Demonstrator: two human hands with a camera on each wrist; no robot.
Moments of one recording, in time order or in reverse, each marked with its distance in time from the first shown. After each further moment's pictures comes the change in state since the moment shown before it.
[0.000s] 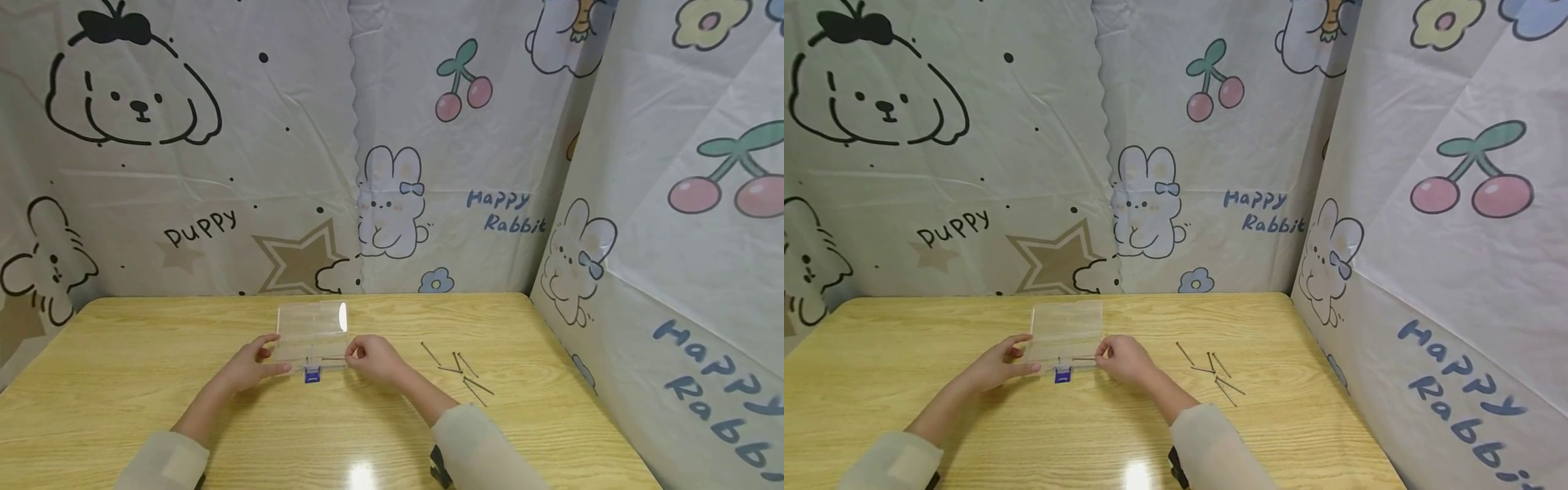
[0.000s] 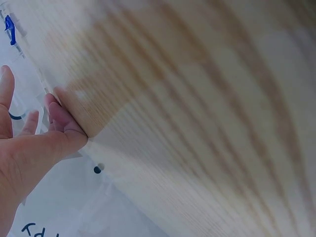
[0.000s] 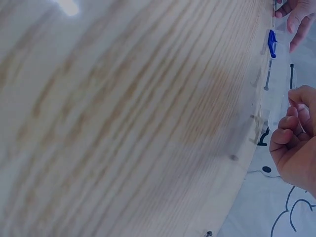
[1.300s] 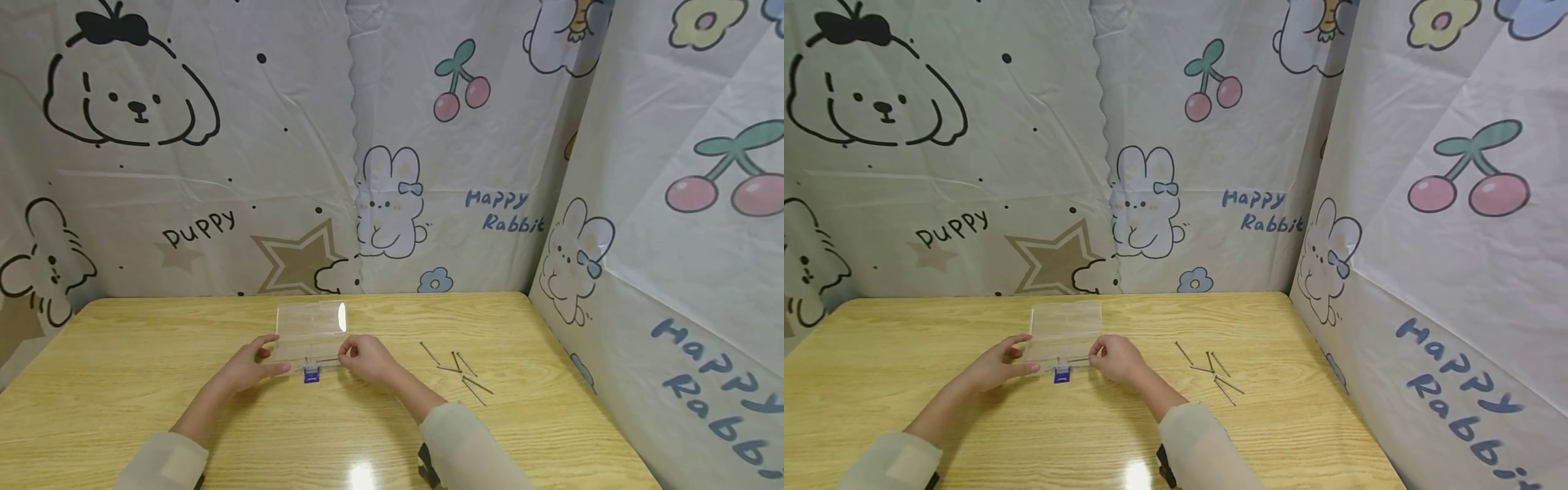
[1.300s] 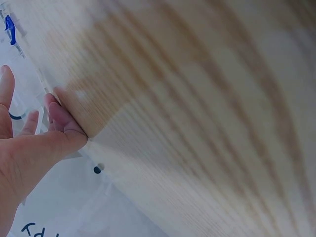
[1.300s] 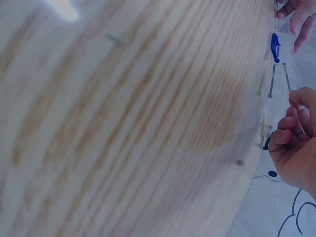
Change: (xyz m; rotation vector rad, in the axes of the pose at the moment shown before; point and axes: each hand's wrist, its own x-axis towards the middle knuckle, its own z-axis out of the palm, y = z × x) left_hand -0.001 0.001 0.000 -0.004 -0.009 0.010; right_hand 0.008 -0.004 0.010 -0.024 0.006 0.005
